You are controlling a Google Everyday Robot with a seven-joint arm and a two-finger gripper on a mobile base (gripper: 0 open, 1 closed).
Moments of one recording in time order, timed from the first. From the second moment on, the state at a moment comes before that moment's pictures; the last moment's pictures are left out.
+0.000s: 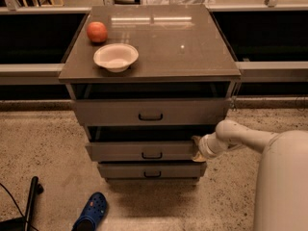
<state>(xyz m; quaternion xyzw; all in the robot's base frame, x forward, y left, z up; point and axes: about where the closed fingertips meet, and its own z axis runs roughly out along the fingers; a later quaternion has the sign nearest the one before) 0.628 -0.192 0.407 -0.71 0.66 0.05 0.23</state>
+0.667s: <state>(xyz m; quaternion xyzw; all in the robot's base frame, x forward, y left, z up) 0.619 -0.189 0.425 -0.72 0.65 0.05 0.24</state>
